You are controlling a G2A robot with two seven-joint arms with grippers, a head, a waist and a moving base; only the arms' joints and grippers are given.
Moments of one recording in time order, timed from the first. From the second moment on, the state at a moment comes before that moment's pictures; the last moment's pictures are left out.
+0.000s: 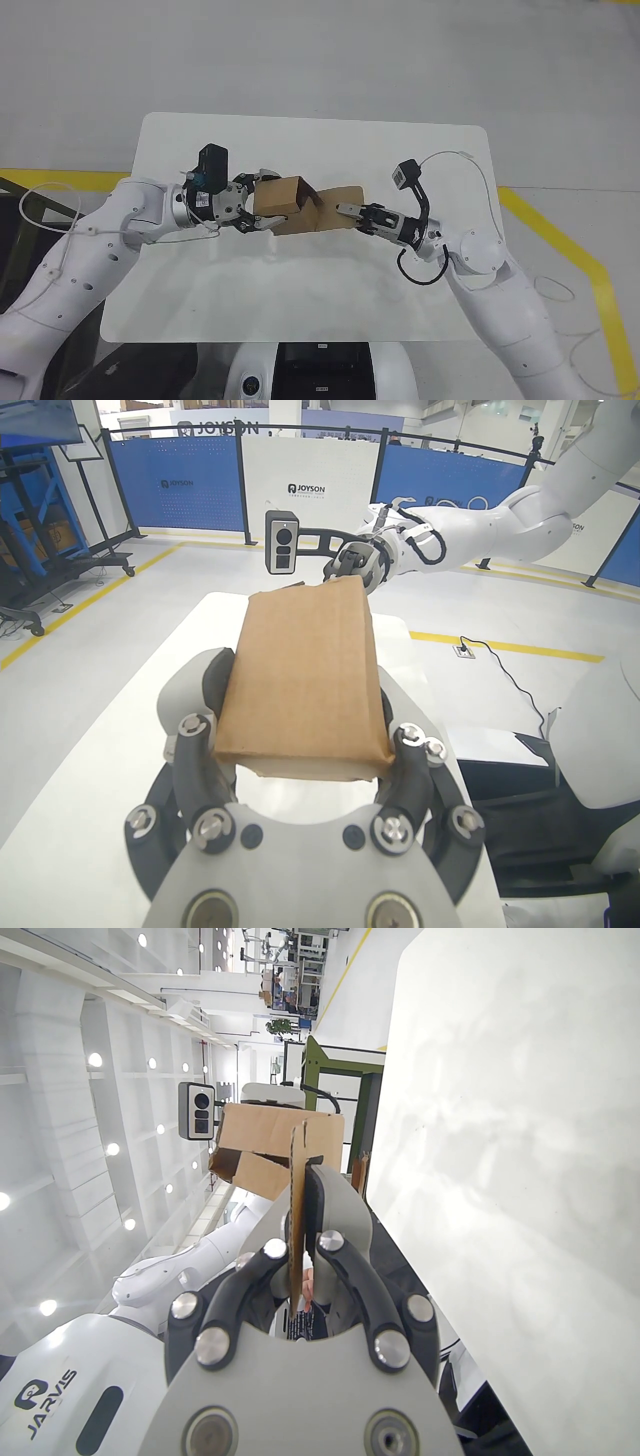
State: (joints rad) left arm 1.07 -0.66 -1.03 -1.64 0.85 -1.01 0.18; right arm -1.23 -1.18 1.12 -1.64 0.35 -0.13 0.83
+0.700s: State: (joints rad) left arm 1.05 -0.65 -1.00 -1.64 0.78 -1.01 0.16; right arm -1.23 -1.19 1.12 -1.60 0.51 -0.21 0.86
